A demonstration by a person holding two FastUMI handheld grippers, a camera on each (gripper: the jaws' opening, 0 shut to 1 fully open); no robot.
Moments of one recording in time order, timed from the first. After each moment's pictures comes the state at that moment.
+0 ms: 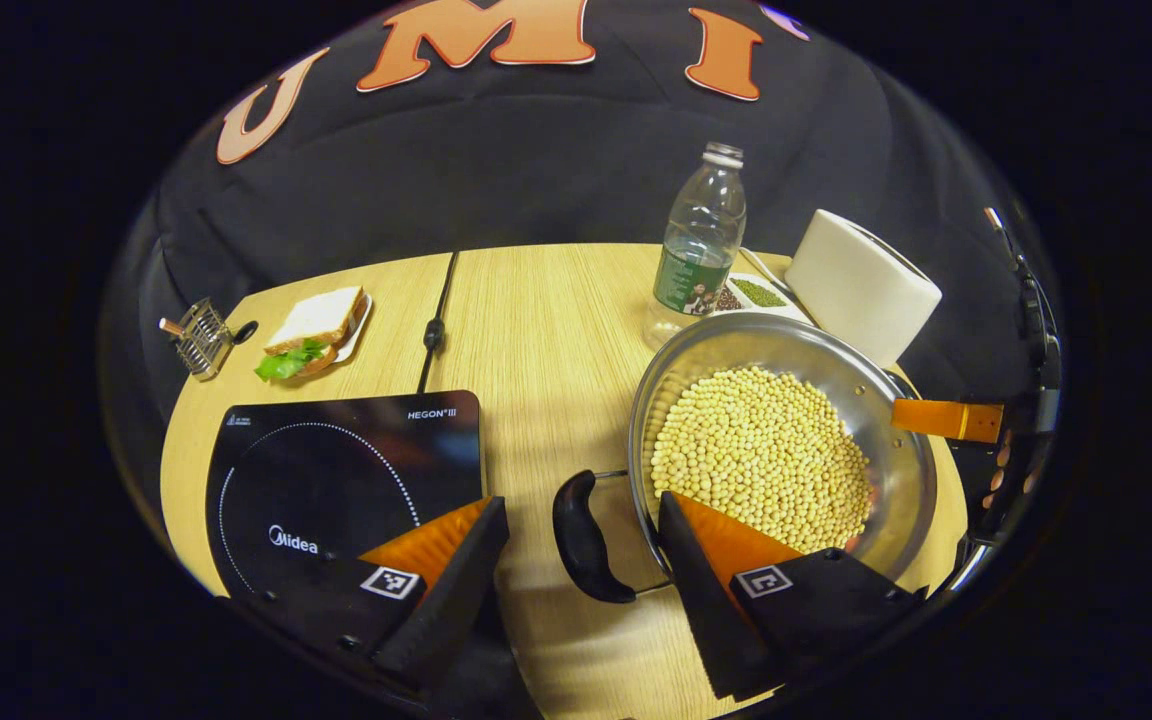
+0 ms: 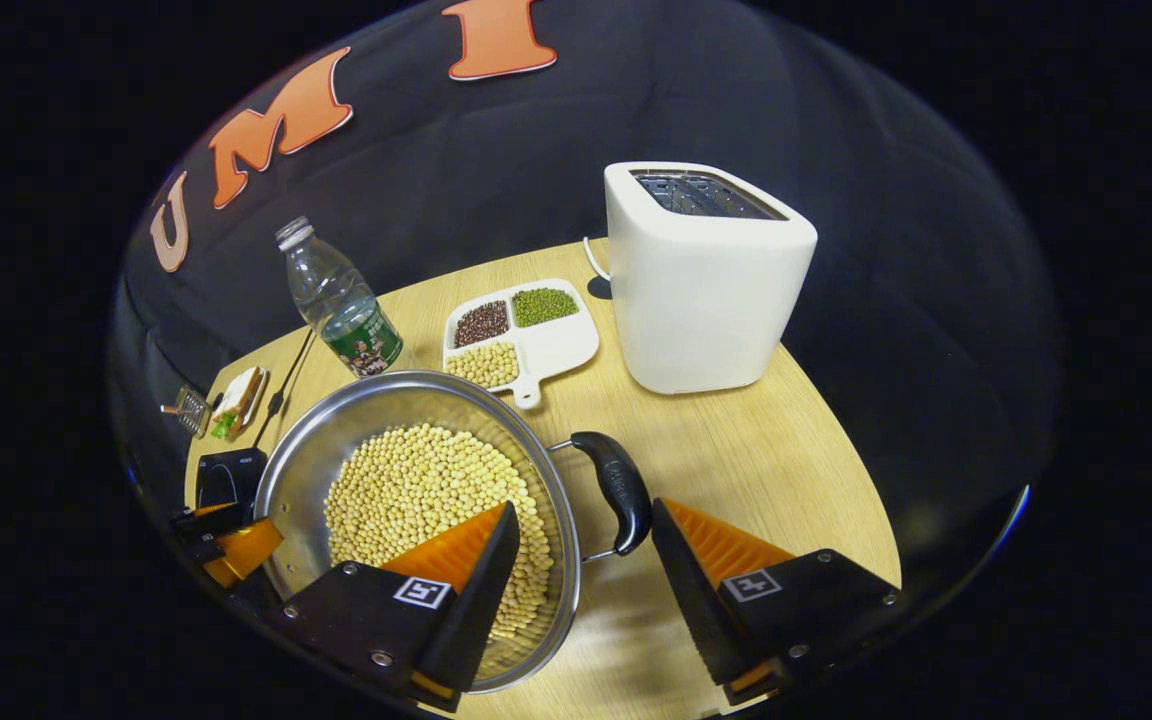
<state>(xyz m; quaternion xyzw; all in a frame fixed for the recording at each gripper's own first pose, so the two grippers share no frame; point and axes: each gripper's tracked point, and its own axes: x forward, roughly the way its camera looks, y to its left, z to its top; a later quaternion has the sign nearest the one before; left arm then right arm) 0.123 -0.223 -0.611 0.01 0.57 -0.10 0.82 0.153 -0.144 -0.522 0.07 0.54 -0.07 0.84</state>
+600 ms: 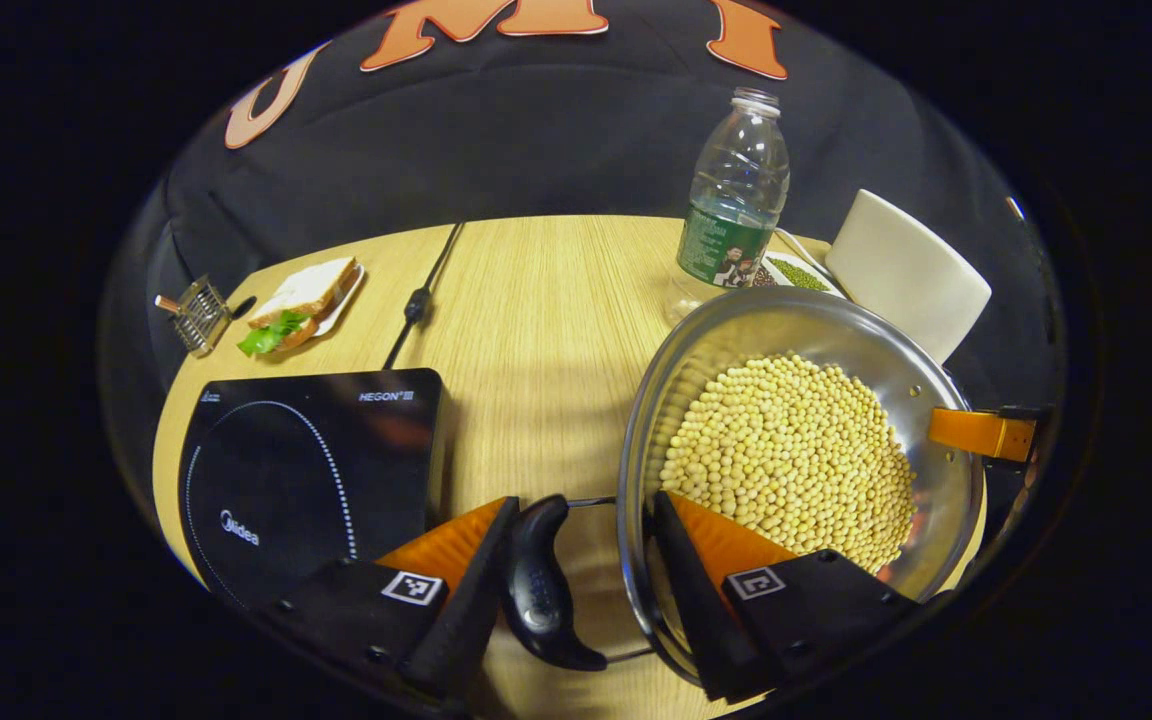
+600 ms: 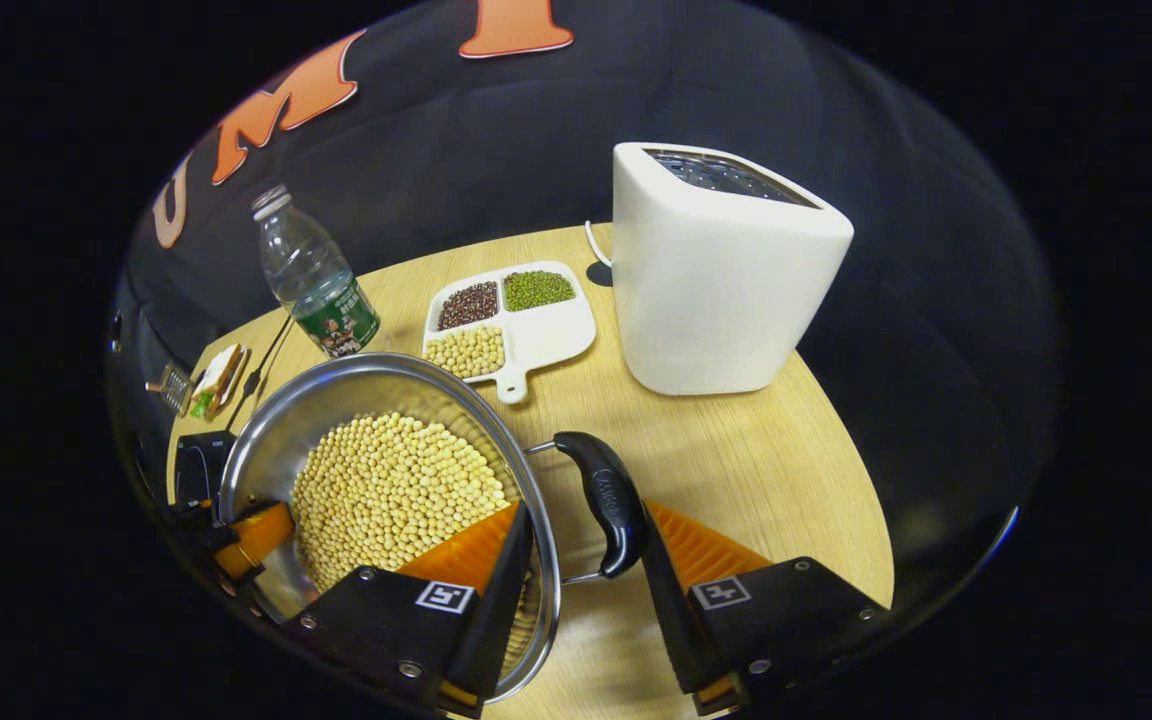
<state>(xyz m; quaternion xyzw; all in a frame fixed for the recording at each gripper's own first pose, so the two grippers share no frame) 0.125 -0.241 -0.658 0.01 0.58 -0.07 0.81 0.157 -0.152 -0.545 0.02 0.55 -0.06 0.83</state>
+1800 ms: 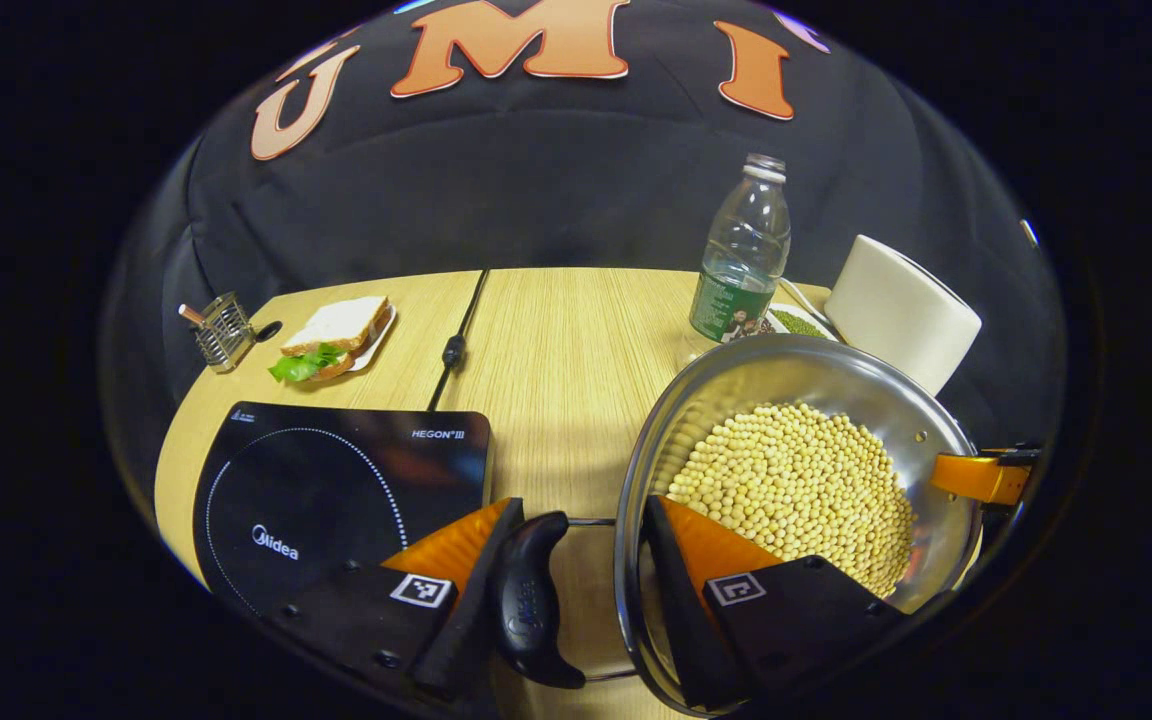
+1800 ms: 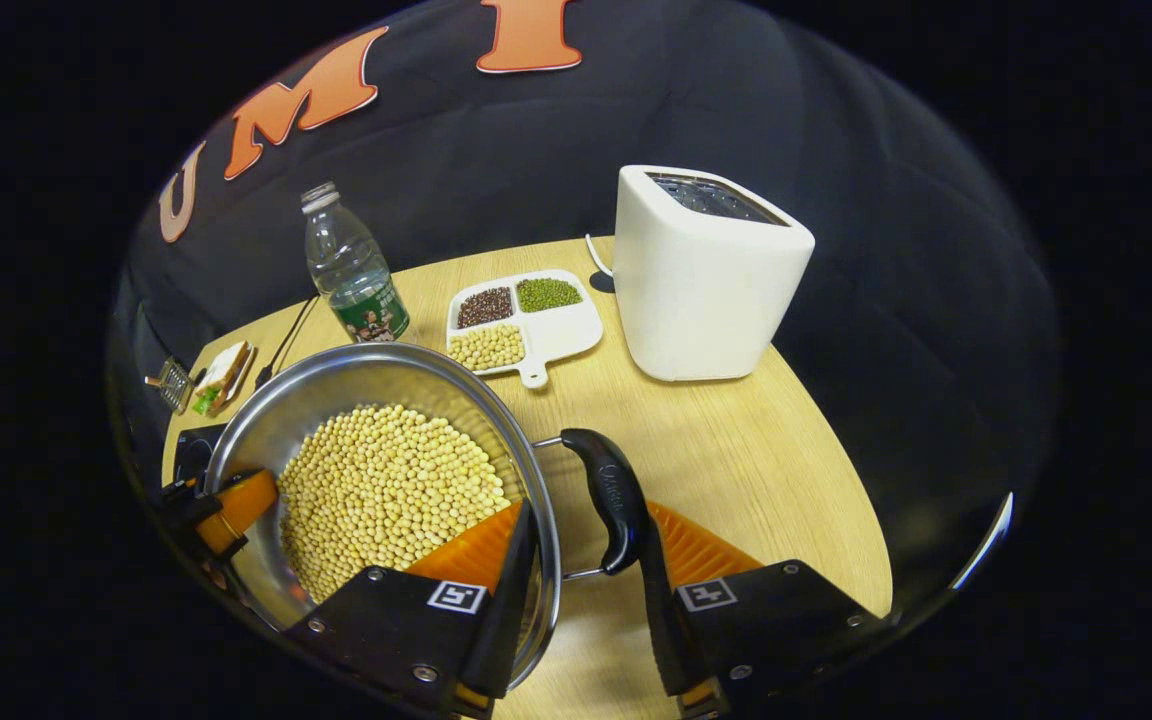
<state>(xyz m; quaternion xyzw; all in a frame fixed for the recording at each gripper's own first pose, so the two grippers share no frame) 0.142 -0.215 -0.618 0.01 0.52 -0.05 0.85 0.129 -0.125 -0.514 0.02 0.54 -0.08 0.84</state>
